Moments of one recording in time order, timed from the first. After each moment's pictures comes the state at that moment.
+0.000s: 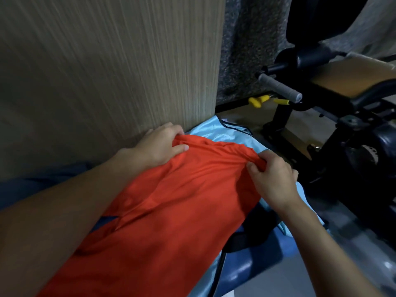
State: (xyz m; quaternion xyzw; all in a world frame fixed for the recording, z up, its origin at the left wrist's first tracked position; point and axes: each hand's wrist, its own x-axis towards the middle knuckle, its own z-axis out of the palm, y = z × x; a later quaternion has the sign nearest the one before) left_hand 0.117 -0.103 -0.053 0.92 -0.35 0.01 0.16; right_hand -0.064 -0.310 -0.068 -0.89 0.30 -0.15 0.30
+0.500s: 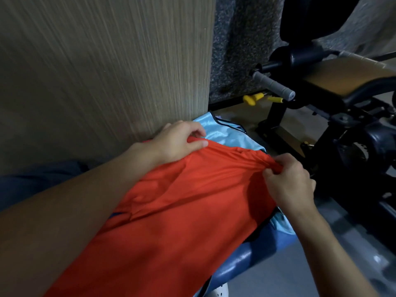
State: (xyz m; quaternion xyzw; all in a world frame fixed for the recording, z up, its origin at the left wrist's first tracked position) left_hand 0.096 -0.145 -0.046 0.88 -0.41 -0.03 0.24; right_hand -0.095 -0.326 -0.063 -0.86 0.38 -0.16 0.29
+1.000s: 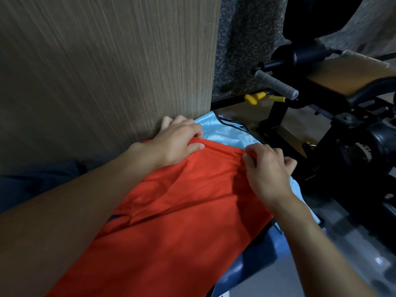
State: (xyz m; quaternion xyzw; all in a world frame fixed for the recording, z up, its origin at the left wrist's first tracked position) left_hand 0.104 -0.142 -0.057 0.88 -0.45 0.07 0.13; right_hand -0.053 -0.314 -0.082 -0.93 0.25 -0.19 0.19
